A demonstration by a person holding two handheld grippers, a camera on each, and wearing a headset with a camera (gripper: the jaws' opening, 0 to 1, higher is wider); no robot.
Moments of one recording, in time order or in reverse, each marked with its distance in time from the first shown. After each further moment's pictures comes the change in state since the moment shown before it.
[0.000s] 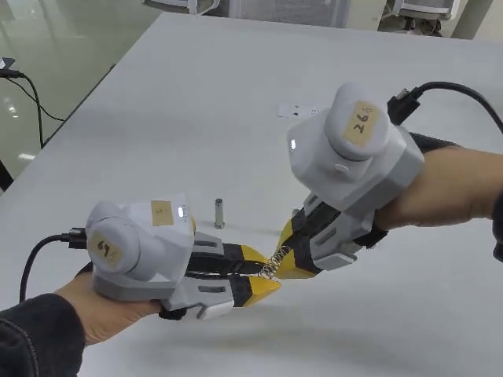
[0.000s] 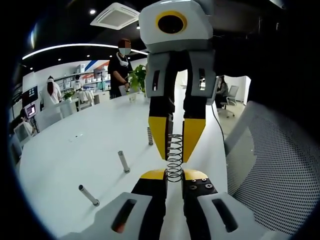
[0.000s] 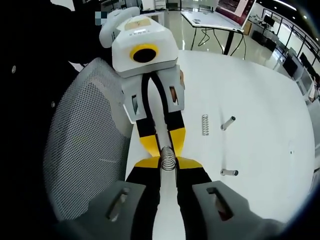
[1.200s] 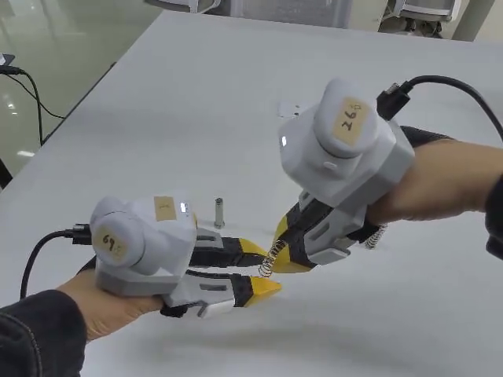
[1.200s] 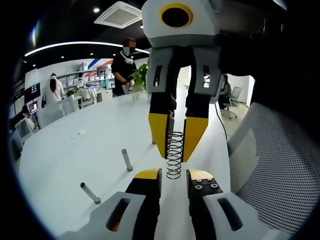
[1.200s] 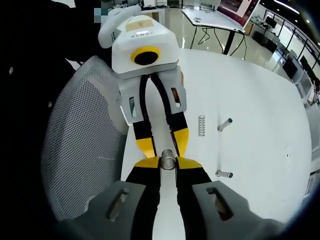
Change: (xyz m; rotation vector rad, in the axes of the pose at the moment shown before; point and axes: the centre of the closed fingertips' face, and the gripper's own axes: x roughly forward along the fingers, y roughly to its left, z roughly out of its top) left arm 0.000 0.008 -0.002 -0.025 0.000 0.026; right arm 0.000 -0.007 0.001 -0.020 0.030 -0.021
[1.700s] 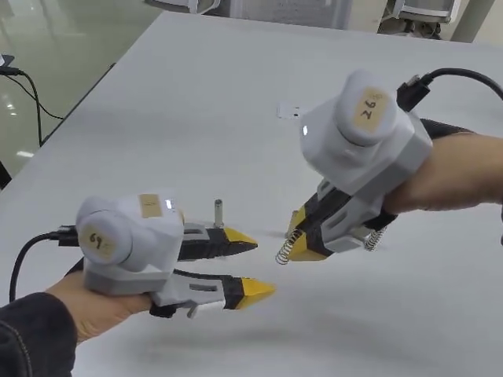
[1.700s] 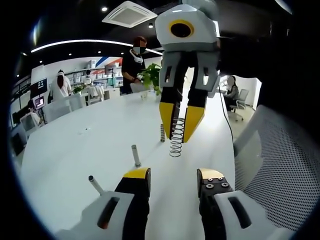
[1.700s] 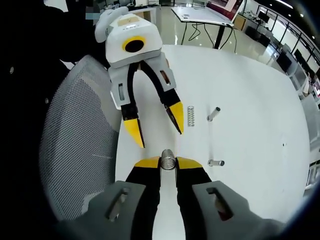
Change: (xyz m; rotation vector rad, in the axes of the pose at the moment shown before) left arm -0.010 0.012 -0.005 -0.040 -0.002 0.062; right arm -0.012 -0.016 -0.019 0.052 0.017 -0.041
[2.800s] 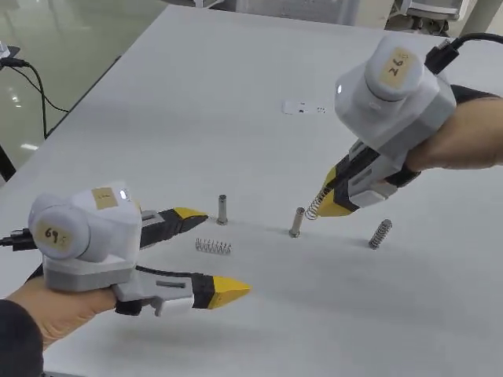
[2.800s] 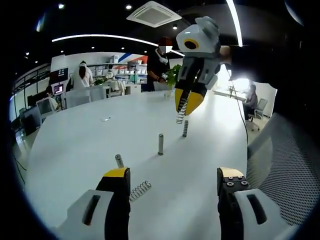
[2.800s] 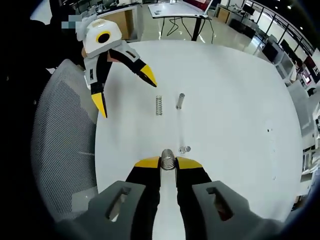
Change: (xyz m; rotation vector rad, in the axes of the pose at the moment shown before) left arm -0.032 0.029 -0.015 -0.111 -0.020 0.158; right arm -0.018 -0.061 -0.024 0.077 0.046 -0.109
